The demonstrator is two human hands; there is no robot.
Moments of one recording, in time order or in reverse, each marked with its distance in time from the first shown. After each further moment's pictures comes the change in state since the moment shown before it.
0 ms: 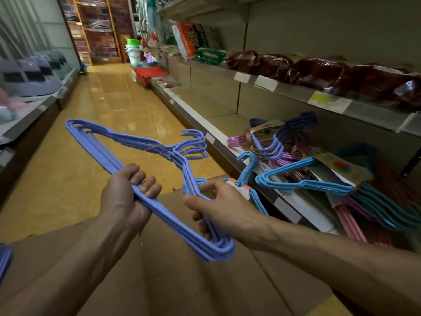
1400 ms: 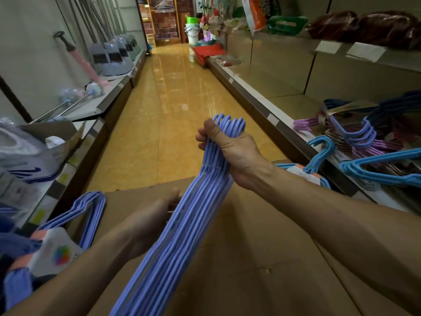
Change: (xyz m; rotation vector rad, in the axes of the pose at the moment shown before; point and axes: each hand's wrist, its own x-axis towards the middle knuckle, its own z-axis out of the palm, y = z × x) left_hand -0.027 0.043 -0.163 0.802 -0.064 -0.443; right_hand 0.081 -0.040 0.107 0.595 -0.103 -0.243
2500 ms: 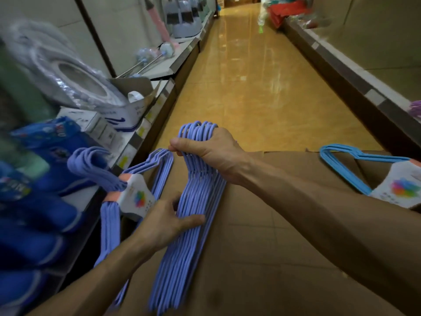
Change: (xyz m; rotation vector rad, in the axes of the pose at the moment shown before) left_hand -0.081 -0.061 -0.069 0.379 0.538 0.128; right_hand 0.011 0.127 0.132 -0.333 -0.518 0.137
